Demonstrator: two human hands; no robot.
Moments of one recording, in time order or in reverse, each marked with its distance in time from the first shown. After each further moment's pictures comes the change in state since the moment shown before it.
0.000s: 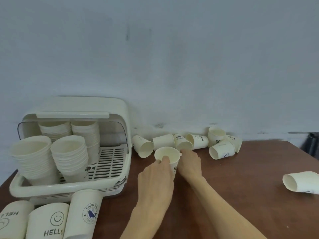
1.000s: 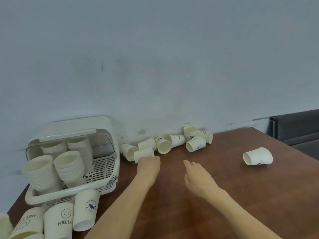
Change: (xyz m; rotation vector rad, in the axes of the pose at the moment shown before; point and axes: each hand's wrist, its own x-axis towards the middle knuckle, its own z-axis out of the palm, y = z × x) left_hand 0.040 0.017 0.035 0.652 -0.297 0.270; right_hand -0.126 0.067 -0.108 -0.153 -0.112 -0.206
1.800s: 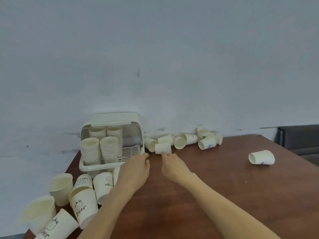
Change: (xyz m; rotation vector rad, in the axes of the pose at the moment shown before) left_hand -0.191 -0.082 -0.030 -0.621 0.369 -0.245; right_hand -0.036 -0.150 -0.018 0.015 0.026 -0.229
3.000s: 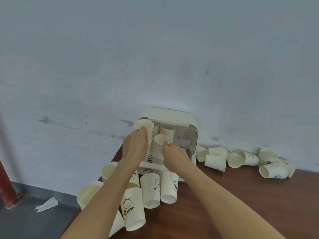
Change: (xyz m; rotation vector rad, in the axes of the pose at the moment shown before) left_hand 0.064 -0.169 -0.050 0.138 0.348 -0.288; right_hand 0.124 -0.148 0.044 -0.245 0.047 -0.345
